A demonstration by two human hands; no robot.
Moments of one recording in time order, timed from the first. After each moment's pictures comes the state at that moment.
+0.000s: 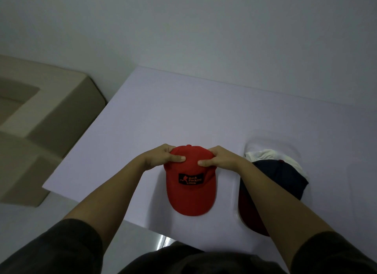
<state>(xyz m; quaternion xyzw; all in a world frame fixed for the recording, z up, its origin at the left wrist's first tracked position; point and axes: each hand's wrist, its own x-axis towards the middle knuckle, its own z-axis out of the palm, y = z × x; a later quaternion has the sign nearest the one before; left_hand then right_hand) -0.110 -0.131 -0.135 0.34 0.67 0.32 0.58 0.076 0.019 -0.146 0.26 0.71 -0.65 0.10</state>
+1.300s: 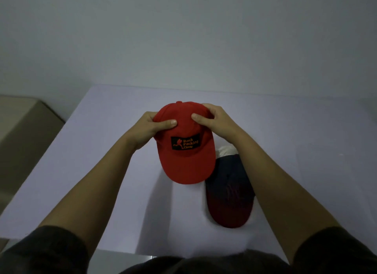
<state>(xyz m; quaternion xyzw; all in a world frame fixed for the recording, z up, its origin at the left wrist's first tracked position) -0.050 -0.038 -0.033 0.43 0.61 0.48 0.47 0.133 0.081 -0.036 0.28 0.72 -0.60 -0.21</state>
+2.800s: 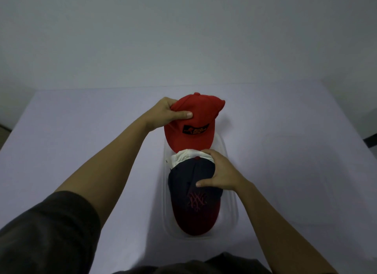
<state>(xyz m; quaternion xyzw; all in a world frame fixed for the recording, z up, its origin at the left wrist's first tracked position) 0.044 0.124 -0.061 0.54 0.60 0.34 0.49 0.289 0.089 -0.156 0.42 0.78 -0.45 -0.07</state>
